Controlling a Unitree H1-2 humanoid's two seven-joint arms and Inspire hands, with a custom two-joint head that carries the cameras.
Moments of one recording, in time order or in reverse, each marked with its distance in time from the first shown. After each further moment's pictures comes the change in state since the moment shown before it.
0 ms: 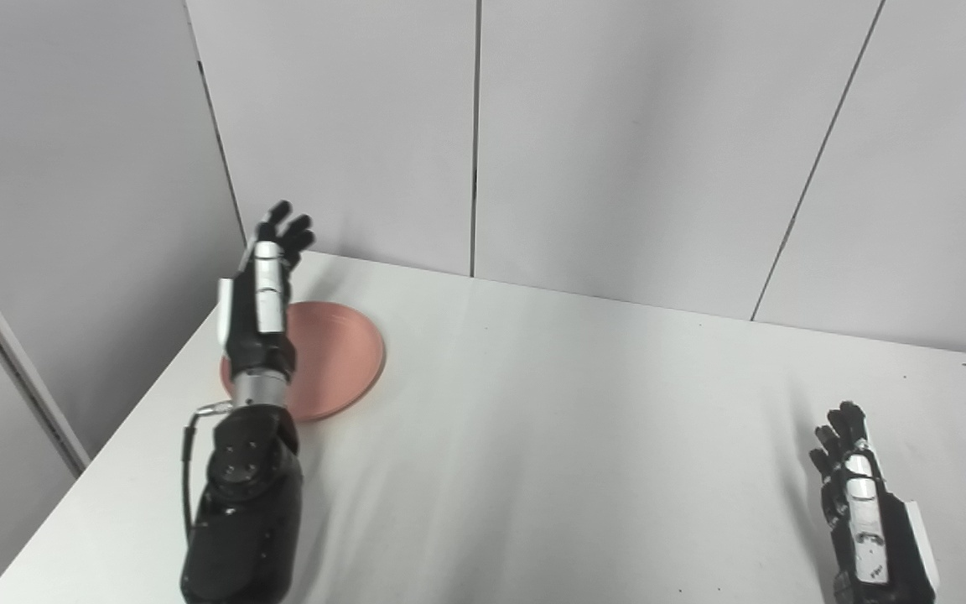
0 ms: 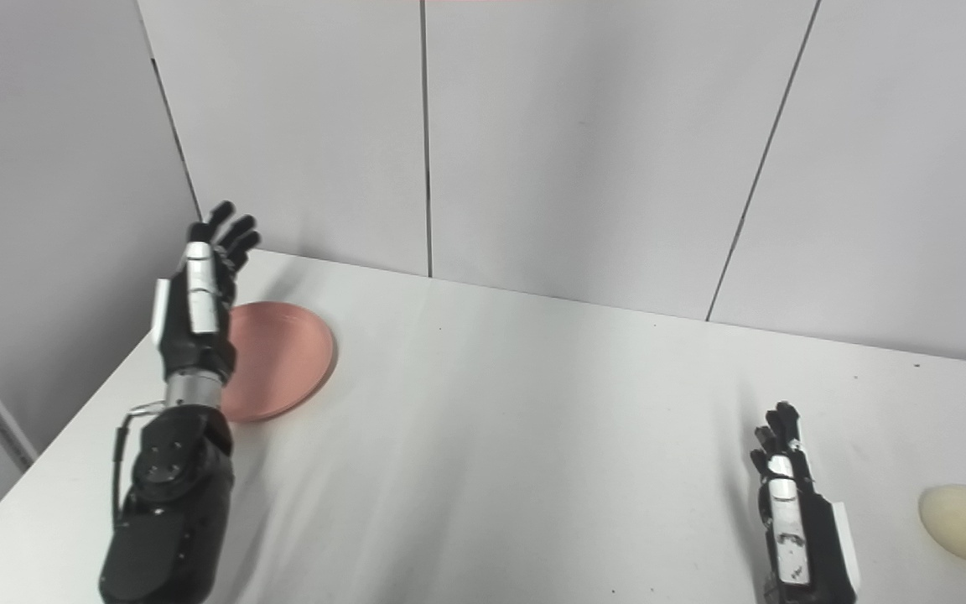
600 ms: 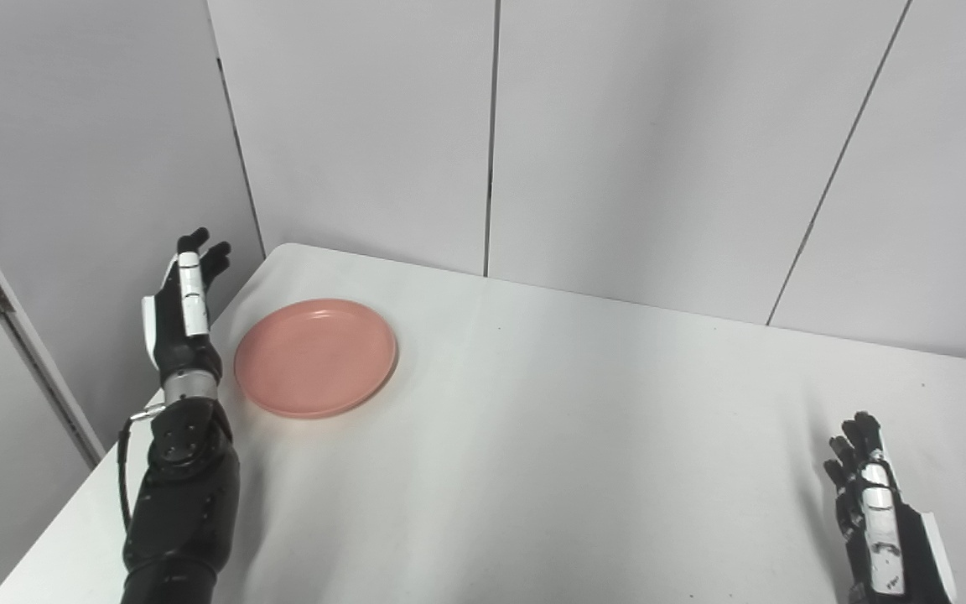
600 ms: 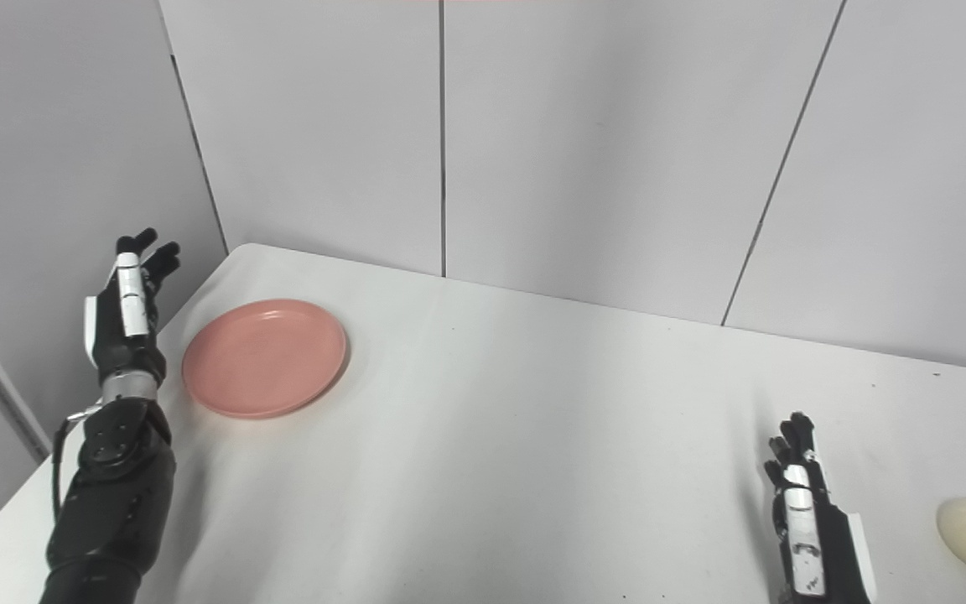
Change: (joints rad) left arm -0.021 0.144 0.067 0.297 -0.053 -0.059 0.037; right arm 0.001 -0.004 -0.003 -0.003 0.000 0.020 0.008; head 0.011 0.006
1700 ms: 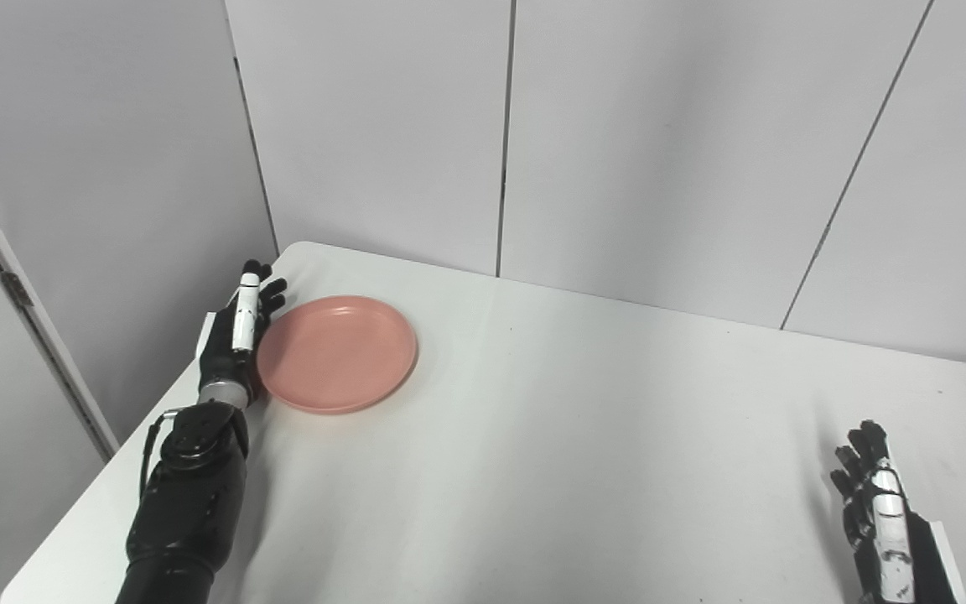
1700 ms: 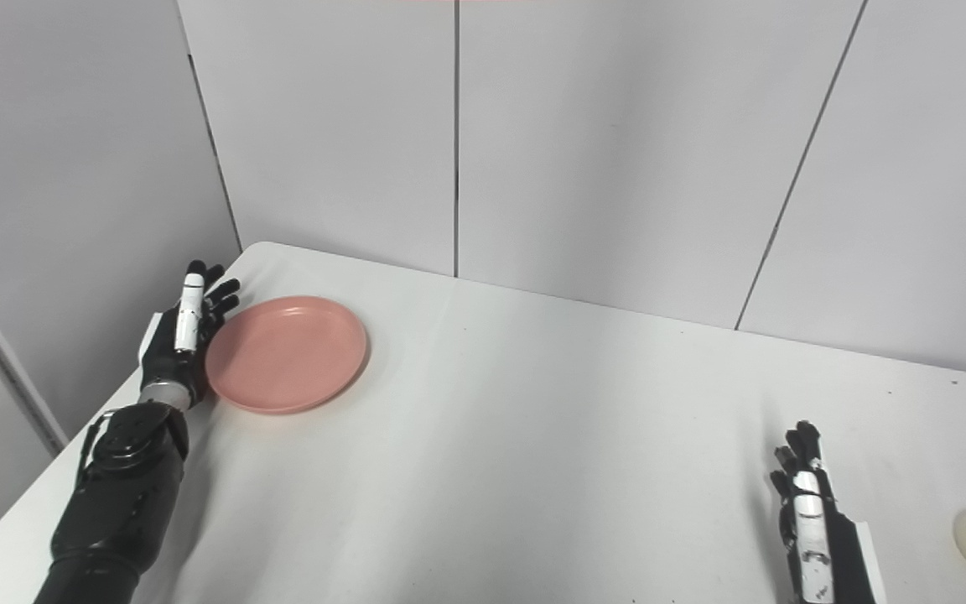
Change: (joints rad) left arm 0.003 0.029 -0.107 0.006 -0.050 0.217 -0.185; right arm 0.015 -0.005 0.001 -0.040 -0.003 0.056 -0.002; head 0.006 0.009
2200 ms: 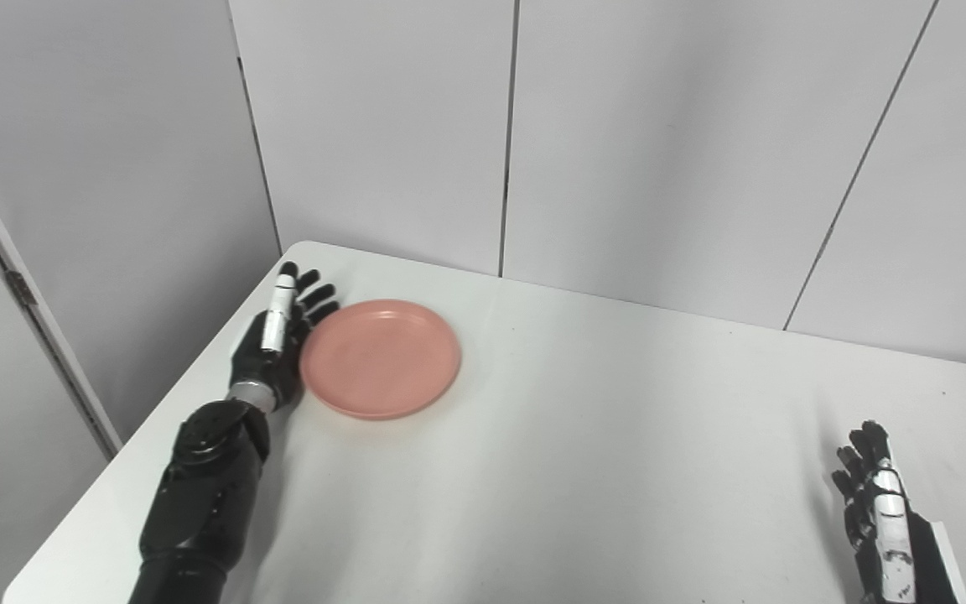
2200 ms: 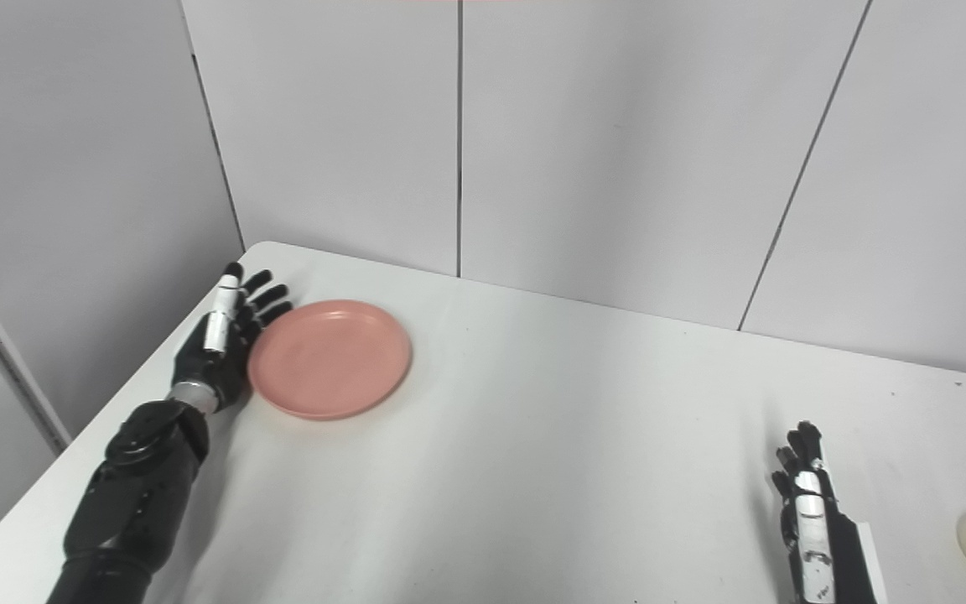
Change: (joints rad) left arm -0.001 -0.060 -0.027 -0.044 -0.147 0.080 -0.152; right arm 0.000 0.000 0.001 0.000 -0.001 0.000 0.001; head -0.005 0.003
